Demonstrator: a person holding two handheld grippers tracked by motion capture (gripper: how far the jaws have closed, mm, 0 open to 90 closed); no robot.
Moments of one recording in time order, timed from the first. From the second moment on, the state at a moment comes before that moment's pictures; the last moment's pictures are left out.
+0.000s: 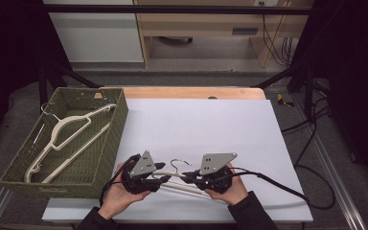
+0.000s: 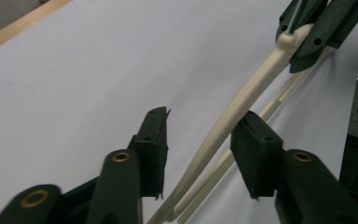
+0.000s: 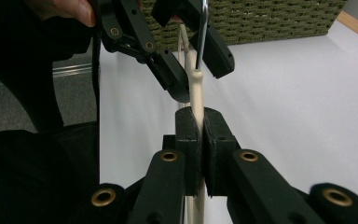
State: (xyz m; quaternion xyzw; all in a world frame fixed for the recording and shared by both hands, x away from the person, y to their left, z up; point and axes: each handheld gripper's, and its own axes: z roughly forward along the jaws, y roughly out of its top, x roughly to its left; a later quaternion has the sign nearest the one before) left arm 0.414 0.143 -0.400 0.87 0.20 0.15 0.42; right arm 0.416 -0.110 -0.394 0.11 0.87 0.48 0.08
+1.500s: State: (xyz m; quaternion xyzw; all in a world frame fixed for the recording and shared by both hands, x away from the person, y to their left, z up) left arm 0.395 0.186 -0.347 0.82 0.27 0.17 0.47; right arm 0.427 -0.189 -0.392 0.31 0.77 0.53 0.19
